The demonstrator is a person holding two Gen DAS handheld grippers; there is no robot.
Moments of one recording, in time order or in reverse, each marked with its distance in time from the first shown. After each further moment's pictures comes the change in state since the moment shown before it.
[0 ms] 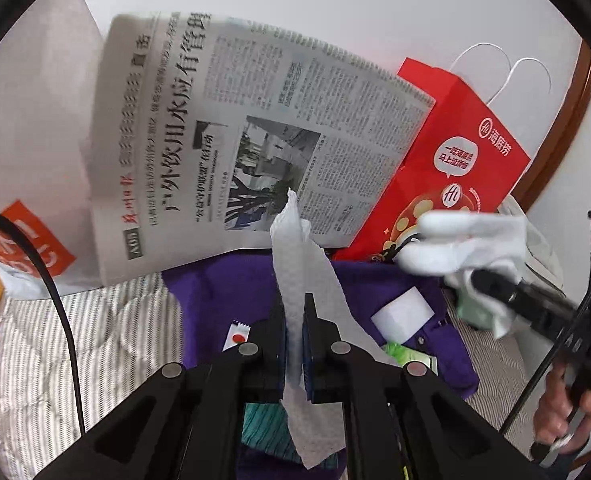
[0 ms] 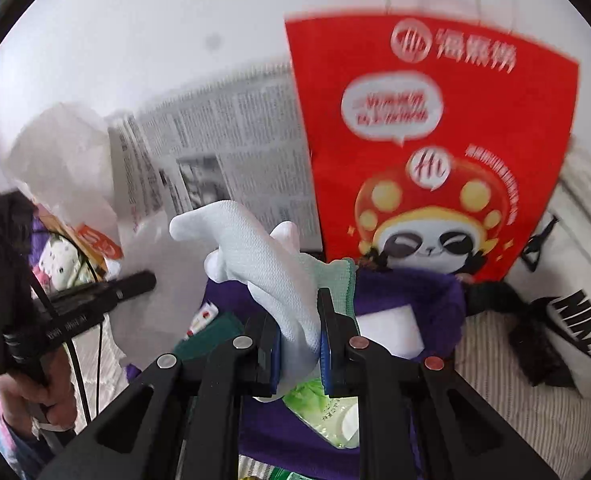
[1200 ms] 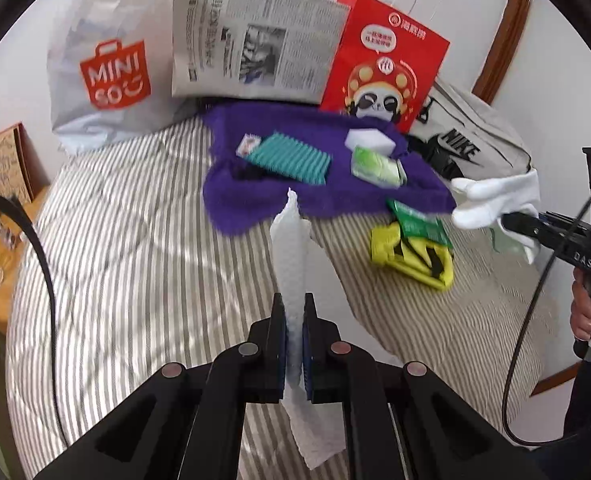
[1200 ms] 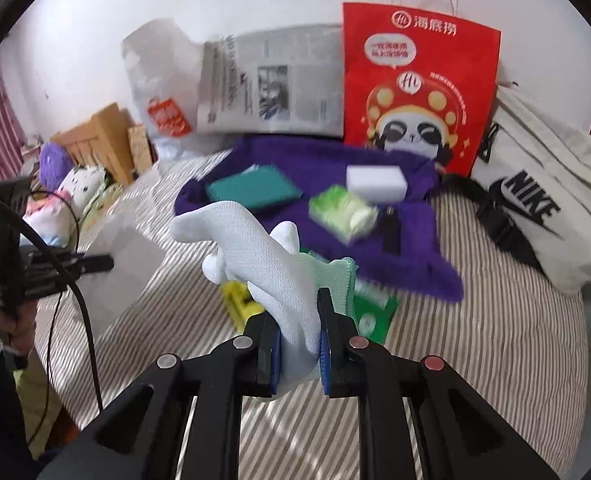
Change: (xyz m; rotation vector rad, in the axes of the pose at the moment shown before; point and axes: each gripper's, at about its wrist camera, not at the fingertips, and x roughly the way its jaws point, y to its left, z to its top) left arm -0.133 -0.009 -0.191 0.125 0.116 0.033; right arm -0.131 0.011 -0.169 -0.150 0.021 0.018
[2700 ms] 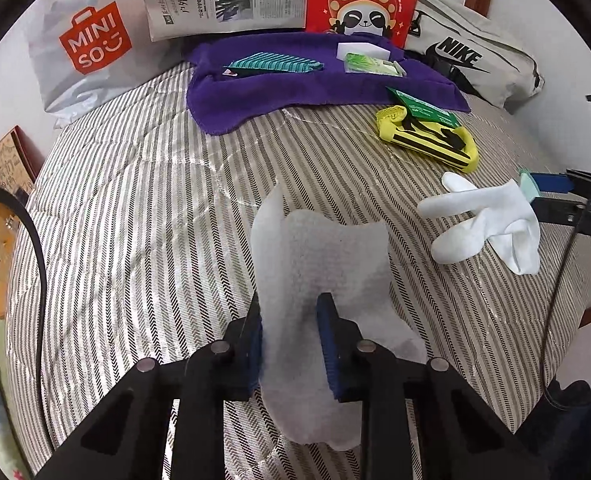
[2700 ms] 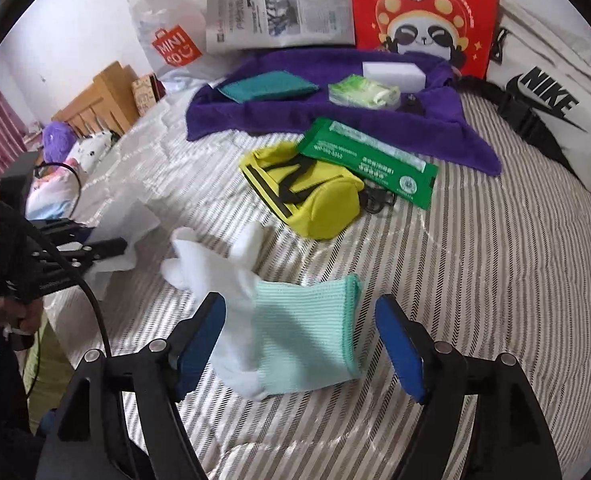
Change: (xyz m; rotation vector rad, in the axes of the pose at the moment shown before) left arm 0.026 -0.018 -0.075 0.145 0.155 0.113; right arm 0.011 0.018 -0.094 0.048 0.170 0.058
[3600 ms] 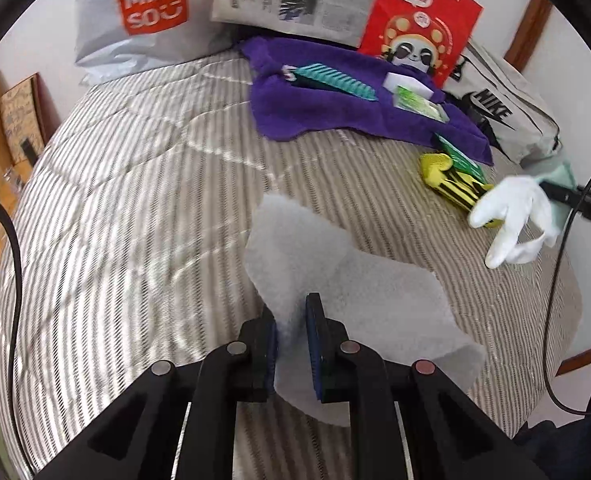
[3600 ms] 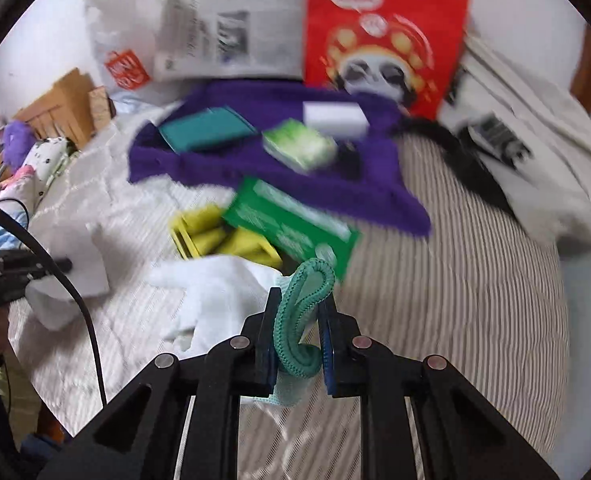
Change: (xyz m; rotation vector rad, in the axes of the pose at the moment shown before) left arm 0.004 0.046 0.008 -0.176 -0.021 -0.077; right arm -0.009 -0.033 0.050 -0.002 -0.005 -0.192
